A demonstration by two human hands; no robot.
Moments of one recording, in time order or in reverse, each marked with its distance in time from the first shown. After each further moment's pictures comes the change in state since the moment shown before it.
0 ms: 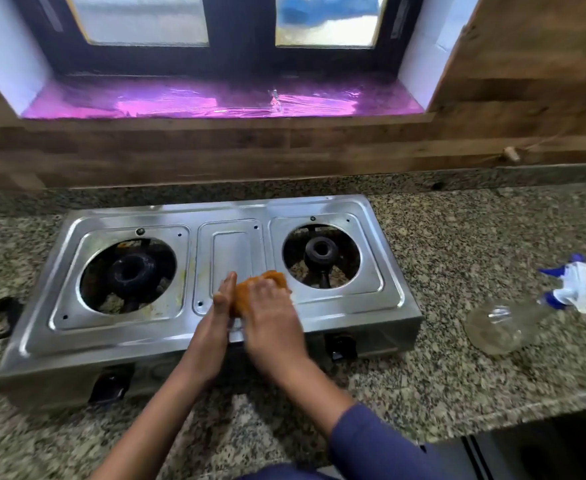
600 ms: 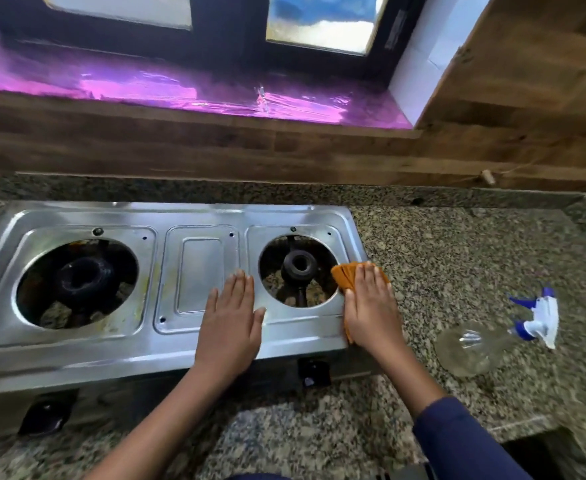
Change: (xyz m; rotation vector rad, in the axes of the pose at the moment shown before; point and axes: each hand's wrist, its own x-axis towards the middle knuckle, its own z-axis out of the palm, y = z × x) left_hand 0.059 -0.022 0.059 1.068 0.048 0.182; right_hand 0.009 0.182 -0.085 -0.241 -0.034 0.347
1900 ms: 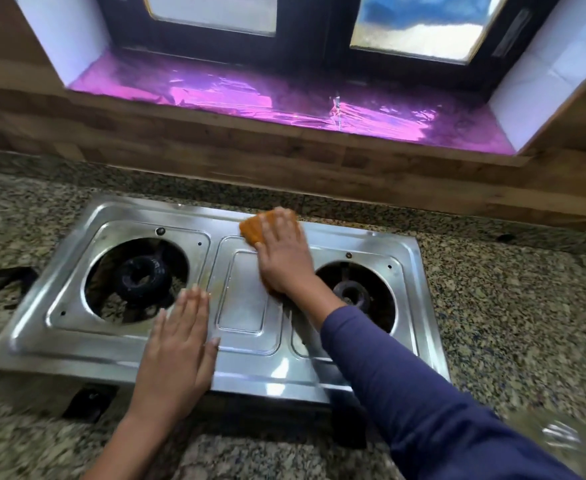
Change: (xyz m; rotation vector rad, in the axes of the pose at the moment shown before) left_hand -0.047 -0.086 -0.037 0.197 0.178 -0.189; right_hand 0.135 -0.219 0.032 0.161 -0.011 -0.563
